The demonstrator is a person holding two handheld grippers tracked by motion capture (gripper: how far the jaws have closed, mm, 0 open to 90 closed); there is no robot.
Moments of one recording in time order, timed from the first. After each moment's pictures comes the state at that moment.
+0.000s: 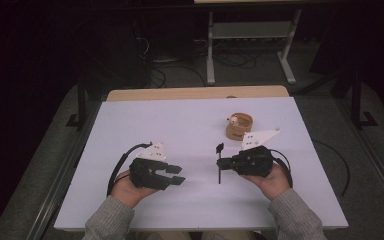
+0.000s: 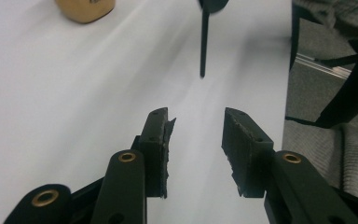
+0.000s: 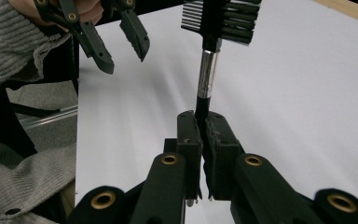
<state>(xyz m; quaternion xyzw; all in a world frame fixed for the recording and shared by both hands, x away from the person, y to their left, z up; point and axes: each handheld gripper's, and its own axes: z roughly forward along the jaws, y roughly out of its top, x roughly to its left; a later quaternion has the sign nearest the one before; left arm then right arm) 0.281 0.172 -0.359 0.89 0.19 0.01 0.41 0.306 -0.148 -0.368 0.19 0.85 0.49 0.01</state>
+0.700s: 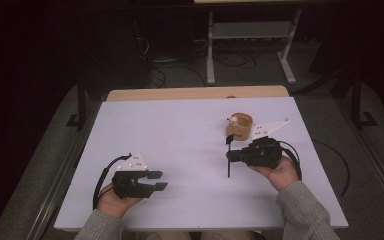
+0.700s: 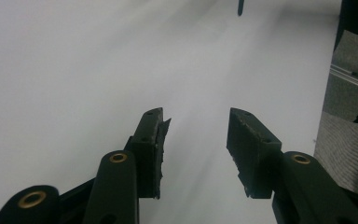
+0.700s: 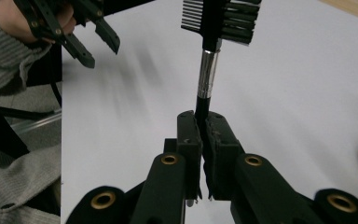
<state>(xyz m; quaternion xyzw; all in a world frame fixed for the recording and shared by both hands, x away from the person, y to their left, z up) 0.266 0.218 -0.390 0.87 0.25 0.06 0.42 0.326 -0.173 -0.363 0.23 0.85 0.48 0.01</state>
